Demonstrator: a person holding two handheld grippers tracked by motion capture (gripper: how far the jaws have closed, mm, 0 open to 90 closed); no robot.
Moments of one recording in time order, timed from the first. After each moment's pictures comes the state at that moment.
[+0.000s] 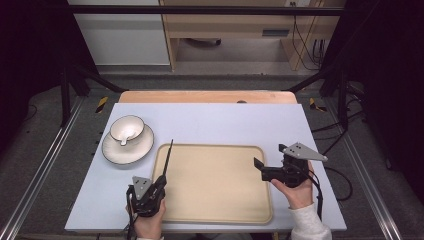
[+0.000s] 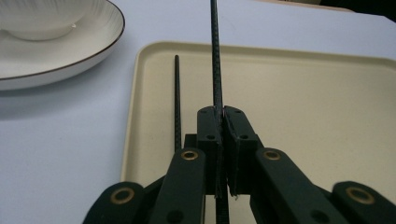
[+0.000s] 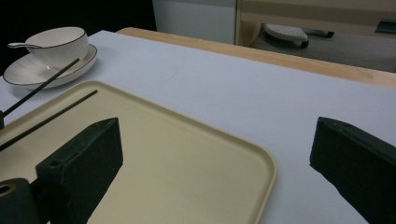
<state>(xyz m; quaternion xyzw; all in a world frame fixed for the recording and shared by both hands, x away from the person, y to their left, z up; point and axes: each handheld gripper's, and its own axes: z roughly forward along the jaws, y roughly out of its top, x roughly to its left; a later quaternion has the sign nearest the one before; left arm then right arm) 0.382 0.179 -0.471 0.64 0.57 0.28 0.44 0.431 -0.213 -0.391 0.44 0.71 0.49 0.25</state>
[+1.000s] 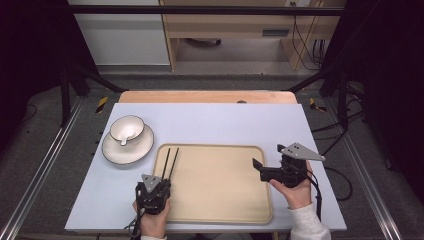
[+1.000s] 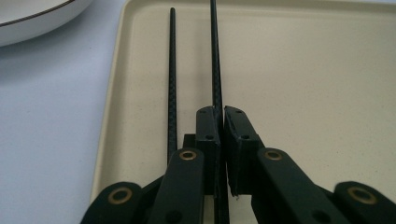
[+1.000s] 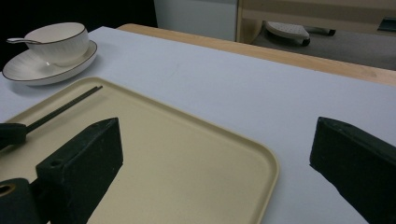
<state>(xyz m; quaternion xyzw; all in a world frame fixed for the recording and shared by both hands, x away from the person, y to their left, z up) 0.396 0.169 -0.484 0.68 0.58 0.25 0.37 0.432 -0.210 -0.393 0.43 0.72 0.48 0.25</state>
